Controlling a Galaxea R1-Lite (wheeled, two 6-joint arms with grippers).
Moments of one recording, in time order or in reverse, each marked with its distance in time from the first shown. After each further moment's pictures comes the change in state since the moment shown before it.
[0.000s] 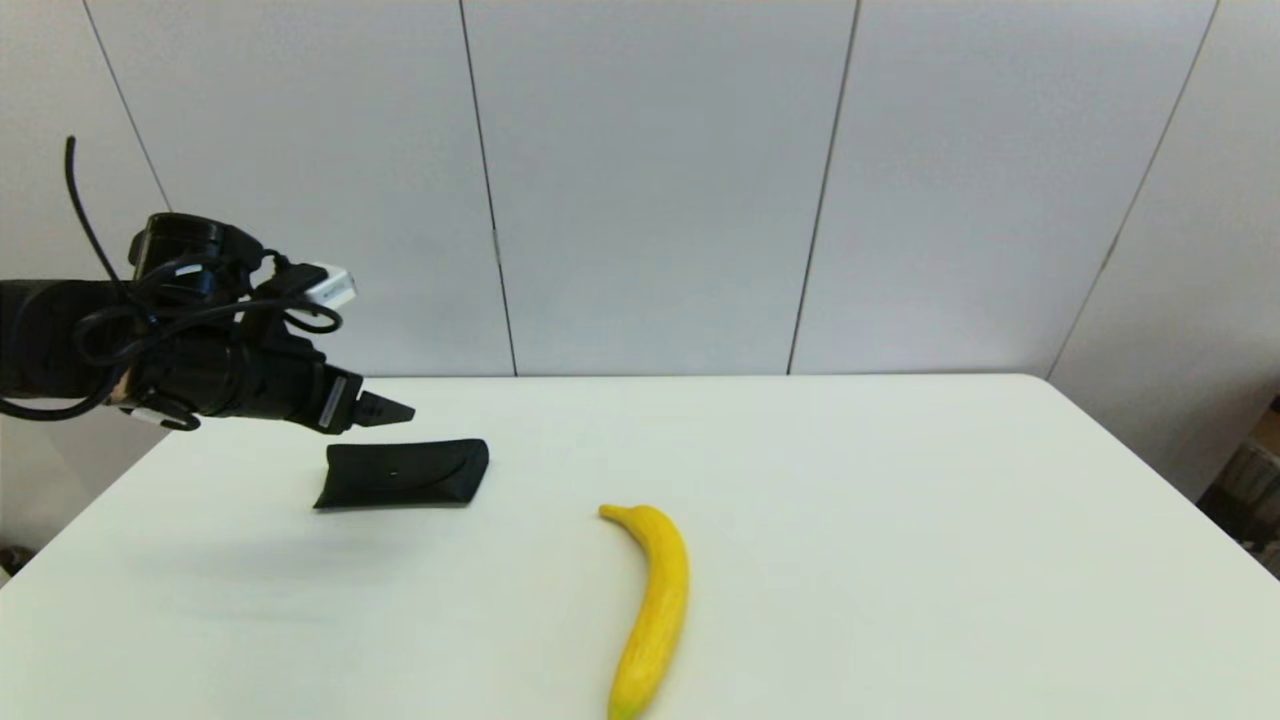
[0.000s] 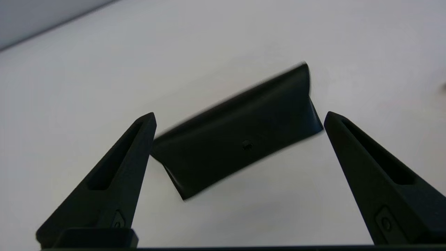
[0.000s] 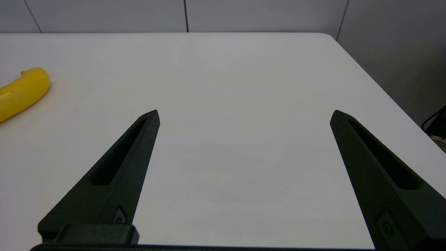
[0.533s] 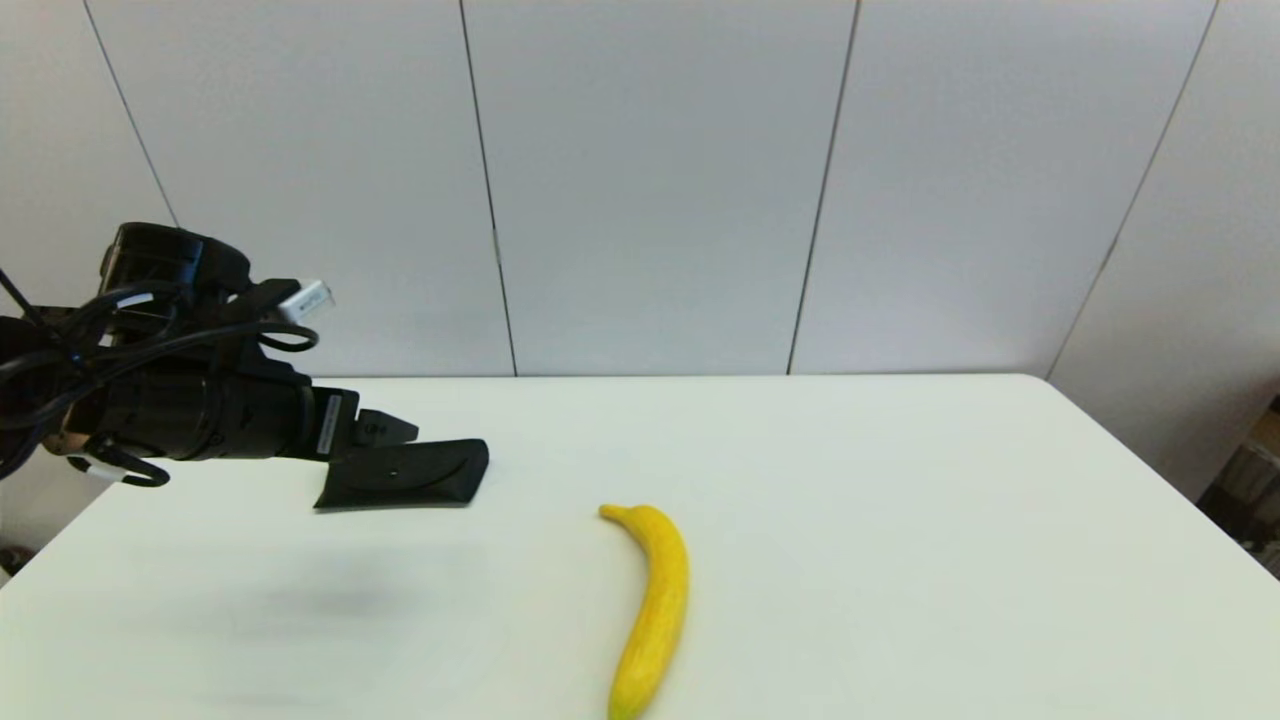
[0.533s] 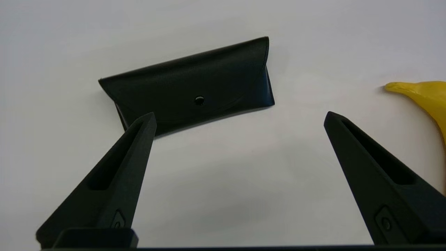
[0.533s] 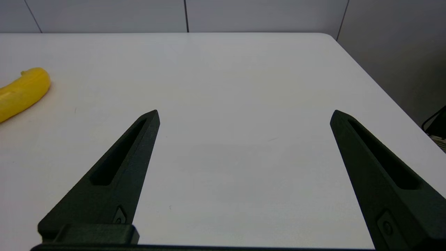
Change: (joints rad) left arm -0.108 -0.181 0.176 -0.003 0.115 -0.278; right arm 0.000 0.000 0.000 0.000 0.000 0.000
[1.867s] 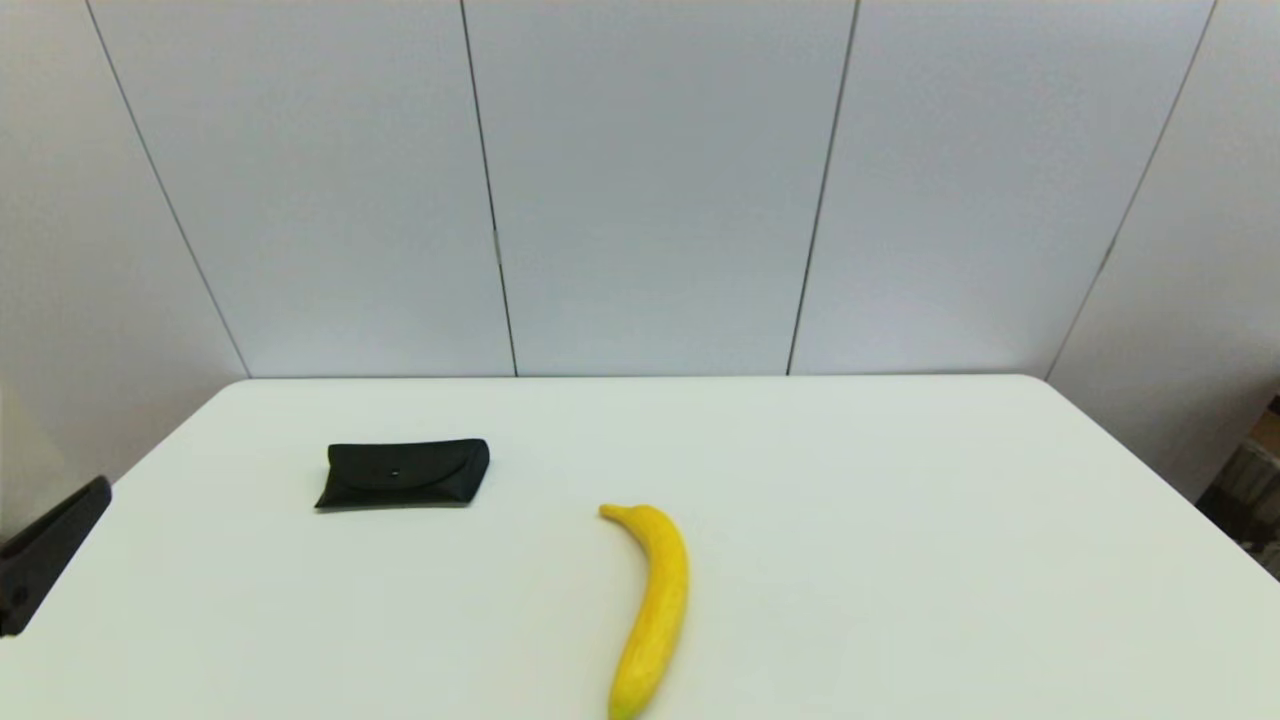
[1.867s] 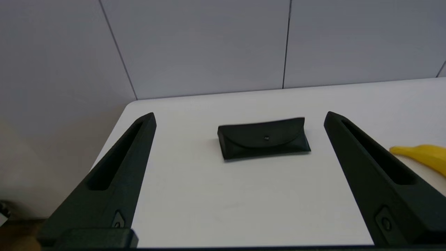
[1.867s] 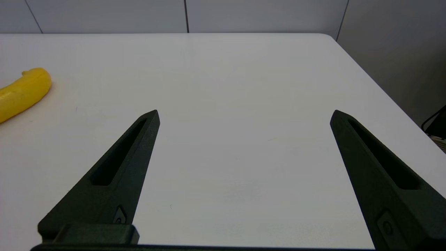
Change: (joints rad) left arm 0.114 -0.920 0.701 -0.537 0.128 0.049; right arm 0.000 0.000 0.000 0.000 0.000 0.000
